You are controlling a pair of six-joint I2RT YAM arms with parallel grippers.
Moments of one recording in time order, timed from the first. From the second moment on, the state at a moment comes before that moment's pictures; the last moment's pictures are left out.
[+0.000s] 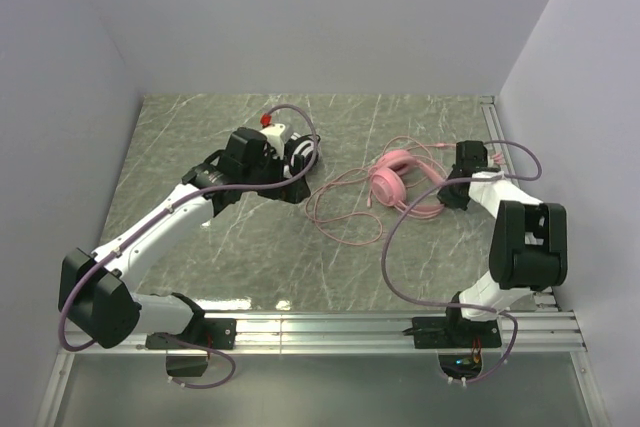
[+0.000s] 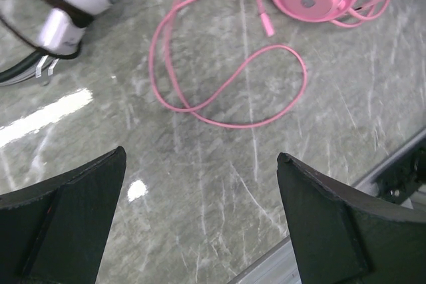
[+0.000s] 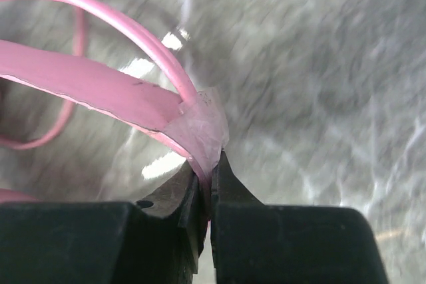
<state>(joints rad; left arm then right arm) -0.57 1.30 1.10 -0.49 0.17 -0.32 -0.08 1.60 0.89 -0.38 0.11 0.52</state>
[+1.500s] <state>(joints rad) -1.05 1.73 1.51 -0.53 0.11 0.79 0.19 1.23 0.84 -0.66 0.03 0.51</state>
